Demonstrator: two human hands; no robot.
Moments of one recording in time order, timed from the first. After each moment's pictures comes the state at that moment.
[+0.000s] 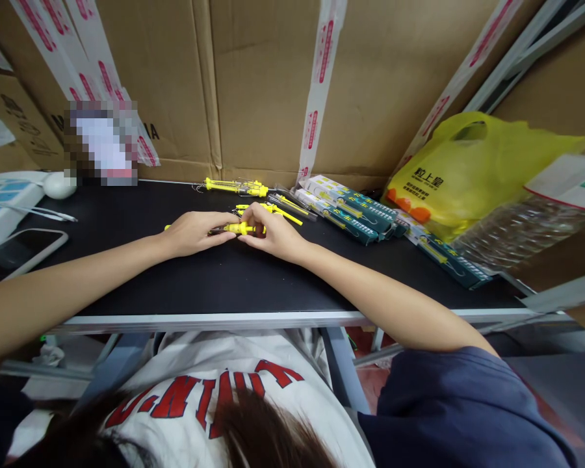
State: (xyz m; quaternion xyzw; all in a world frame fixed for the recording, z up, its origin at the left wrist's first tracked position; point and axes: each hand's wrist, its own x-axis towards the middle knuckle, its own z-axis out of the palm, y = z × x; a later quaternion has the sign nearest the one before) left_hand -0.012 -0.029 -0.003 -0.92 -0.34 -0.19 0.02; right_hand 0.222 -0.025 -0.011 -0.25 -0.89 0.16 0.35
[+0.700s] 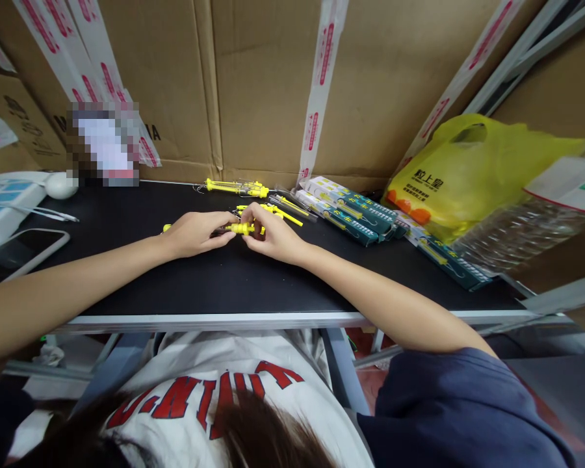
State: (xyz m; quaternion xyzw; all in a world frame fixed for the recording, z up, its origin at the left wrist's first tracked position) left_hand -0.008 -0.035 0.002 -0.92 -0.34 -0.18 0.06; right_hand 0.219 -0.032 -0.007 -0.23 -0.89 0.17 0.37
